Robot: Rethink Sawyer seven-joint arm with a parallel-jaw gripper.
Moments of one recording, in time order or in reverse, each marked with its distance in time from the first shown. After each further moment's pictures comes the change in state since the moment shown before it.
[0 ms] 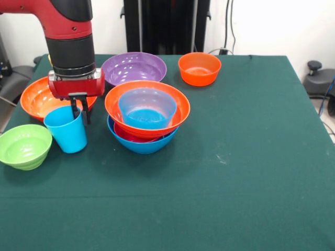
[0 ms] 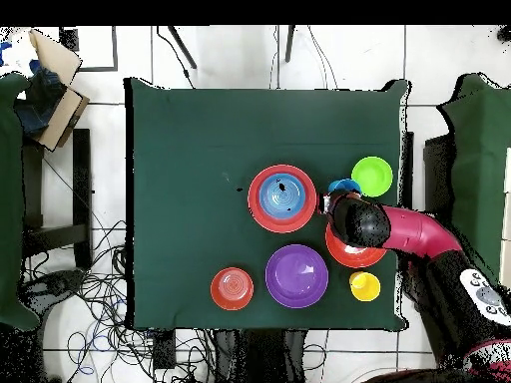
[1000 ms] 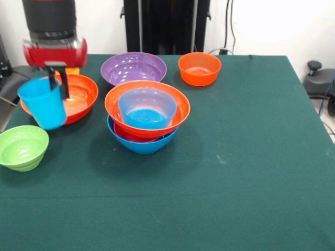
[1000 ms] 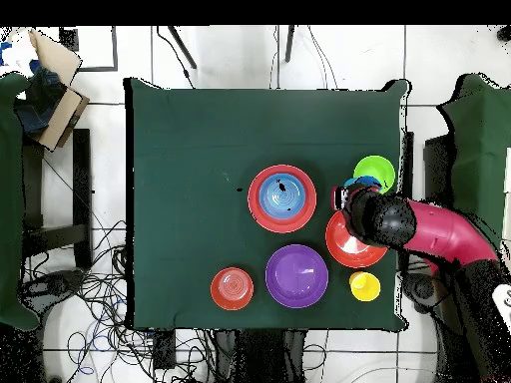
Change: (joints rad) arm 0.000 -0.183 -0.006 0.031 0.095 0.129 0.000
